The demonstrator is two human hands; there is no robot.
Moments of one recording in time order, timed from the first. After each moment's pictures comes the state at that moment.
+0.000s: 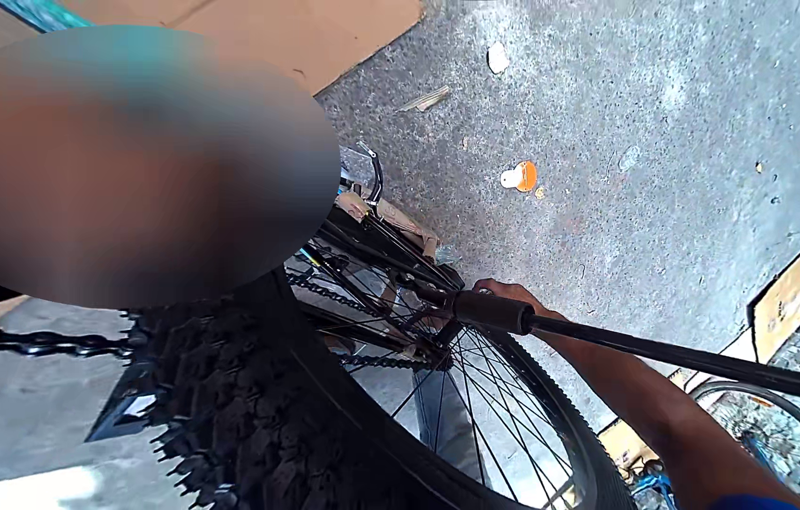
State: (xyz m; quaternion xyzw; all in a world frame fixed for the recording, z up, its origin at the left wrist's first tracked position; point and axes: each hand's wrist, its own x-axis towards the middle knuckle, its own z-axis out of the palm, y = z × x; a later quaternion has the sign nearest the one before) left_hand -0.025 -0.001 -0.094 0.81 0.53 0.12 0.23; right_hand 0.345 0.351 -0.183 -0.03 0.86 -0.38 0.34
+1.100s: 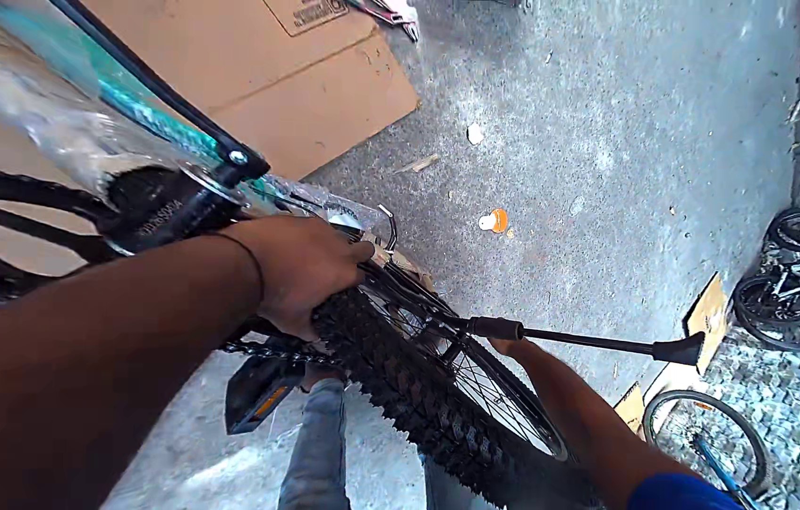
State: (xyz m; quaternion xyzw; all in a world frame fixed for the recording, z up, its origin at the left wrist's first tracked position) left_hand -0.008 0.029 -0.028 0.67 0.59 -0.14 0.43; right_hand 0.345 0.323 -0.150 0.26 0.77 -0.21 0.55
